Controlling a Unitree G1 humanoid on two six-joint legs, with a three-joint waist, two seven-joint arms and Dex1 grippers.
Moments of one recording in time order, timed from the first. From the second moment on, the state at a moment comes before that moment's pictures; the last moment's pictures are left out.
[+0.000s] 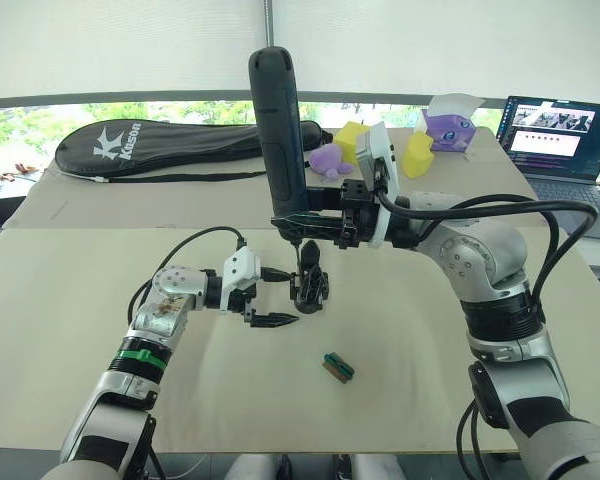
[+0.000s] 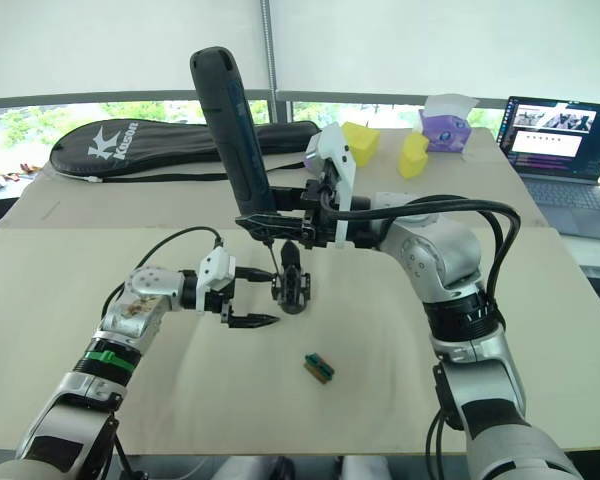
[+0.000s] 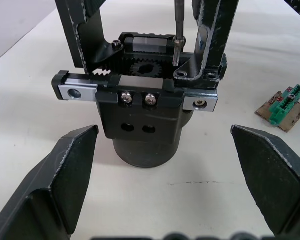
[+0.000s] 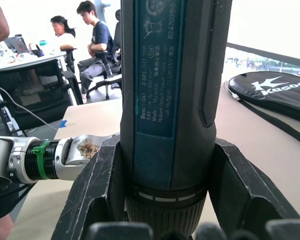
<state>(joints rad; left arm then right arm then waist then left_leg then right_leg) -0.60 0.48 -0.17 0.40 -0.23 0.00 -1.32 -0.90 -0.41 0.12 -0.08 0.65 0.70 0.92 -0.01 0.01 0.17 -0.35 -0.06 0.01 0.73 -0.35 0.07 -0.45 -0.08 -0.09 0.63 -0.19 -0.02</state>
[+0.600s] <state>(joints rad) -0.60 0.47 -0.17 0.40 -0.23 0.00 -1.32 -0.88 -0.42 0.12 -0.09 0.65 0.71 0.92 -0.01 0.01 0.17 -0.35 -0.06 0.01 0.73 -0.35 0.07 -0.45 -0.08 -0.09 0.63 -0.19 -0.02</state>
